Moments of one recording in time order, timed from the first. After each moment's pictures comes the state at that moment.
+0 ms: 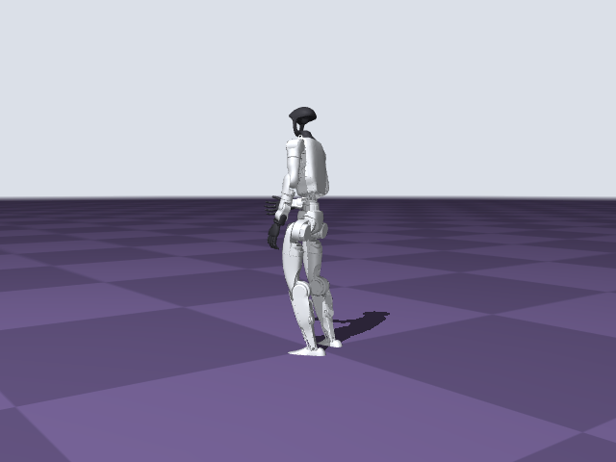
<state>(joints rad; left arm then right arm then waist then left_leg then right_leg) -0.11 0.15 -0.48 1.24 0.01 -0.18 0.07 -0.04 -0.33 0.47 0.33 0.45 -0.53 -0.58 -0.02 0.13 0.19 0.01 -0.01 0.13 0.23 -0.25 -0.01 0.05 -0.11 -0.26 0.22 -0.20 0.08</state>
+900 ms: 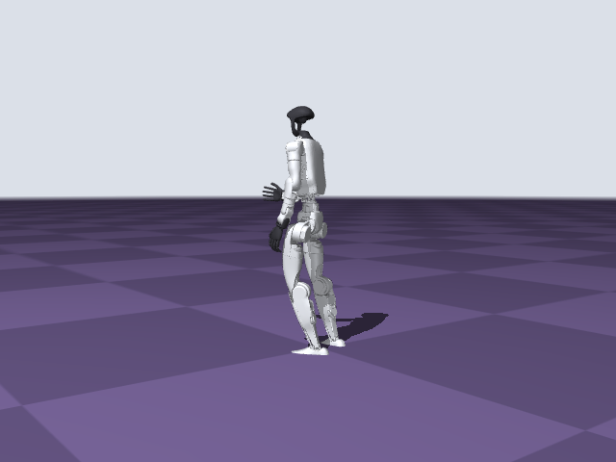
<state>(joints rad) -0.07 0.14 -0.45 1.20 -0.02 -0.17 0.10 -0.08 -0.33 0.35 0.19 0.28 -0.50 -0.77 -0.01 0.08 0.19 0.00 0.00 0.13 0.31 -0.34 0.01 0.12 -0.10 -0.29 0.14 -0.17 0.11</state>
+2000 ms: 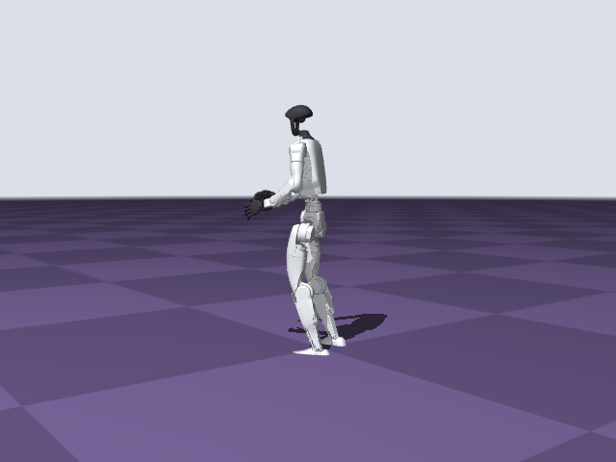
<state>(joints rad) -0.13 0.35 -0.47 0.38 -0.08 -0.25 0.21 -0.27 -0.55 0.70 0.34 -0.33 -0.32 -0.64 0.01 0.01 0.24 0.04 0.05 0.01 0.30 -0.36 -0.05 0.08 -0.05 -0.32 0.35 -0.33 0.01</state>
